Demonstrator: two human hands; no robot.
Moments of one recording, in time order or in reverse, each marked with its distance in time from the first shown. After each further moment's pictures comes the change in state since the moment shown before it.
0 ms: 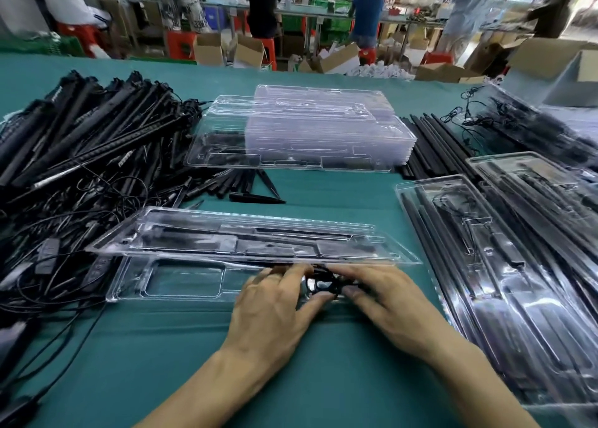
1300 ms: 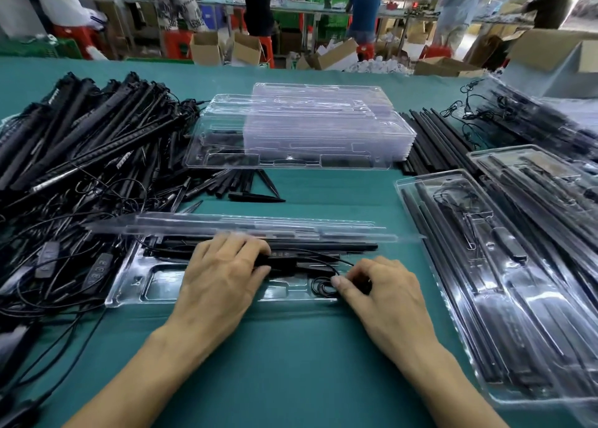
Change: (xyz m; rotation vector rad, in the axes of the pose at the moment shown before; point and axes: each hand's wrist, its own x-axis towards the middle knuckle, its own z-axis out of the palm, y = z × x) left_hand 0.014 -0.046 -0.042 0.235 0.158 0.170; right_hand 0.000 -0.024 0.020 -0.115 0.249 0.353
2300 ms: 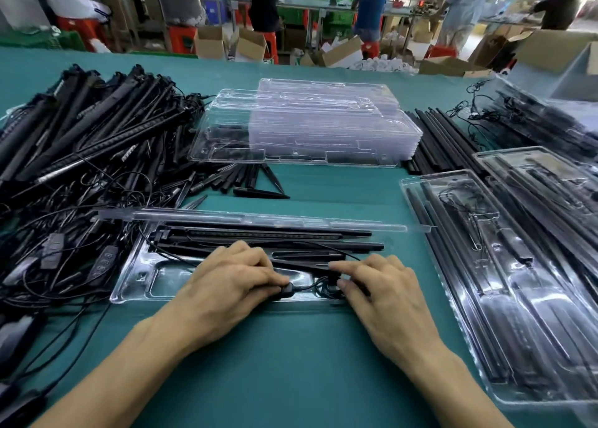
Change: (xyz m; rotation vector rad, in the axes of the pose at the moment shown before) left_hand -0.001 -0.023 0.003 -0.351 -0.215 0.238; right_hand -0.006 -0.005 -0.004 -0.043 -0.043 -0.137
